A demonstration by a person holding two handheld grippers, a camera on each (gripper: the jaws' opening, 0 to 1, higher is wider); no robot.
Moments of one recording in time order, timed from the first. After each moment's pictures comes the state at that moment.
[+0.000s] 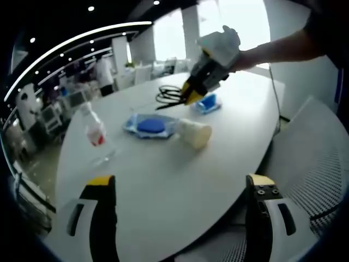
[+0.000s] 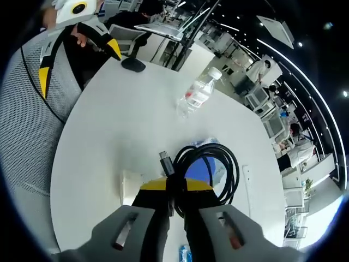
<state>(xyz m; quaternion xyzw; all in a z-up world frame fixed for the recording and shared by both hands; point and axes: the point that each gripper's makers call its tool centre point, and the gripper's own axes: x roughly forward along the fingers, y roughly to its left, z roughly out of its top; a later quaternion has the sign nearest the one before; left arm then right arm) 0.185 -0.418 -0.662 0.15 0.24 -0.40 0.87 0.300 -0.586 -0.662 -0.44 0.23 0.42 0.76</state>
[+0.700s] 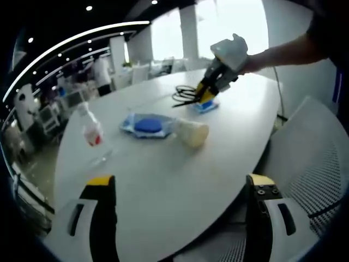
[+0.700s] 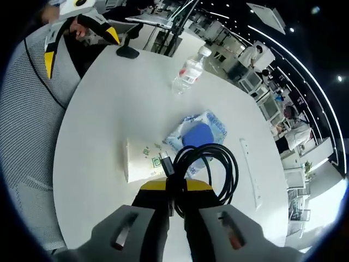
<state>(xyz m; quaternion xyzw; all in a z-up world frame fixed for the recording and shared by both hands) 0.182 -0.420 -0.664 0.16 0.24 -0.41 0.86 0.281 -0.639 -0.678 -0.43 0.27 0.39 0.77</state>
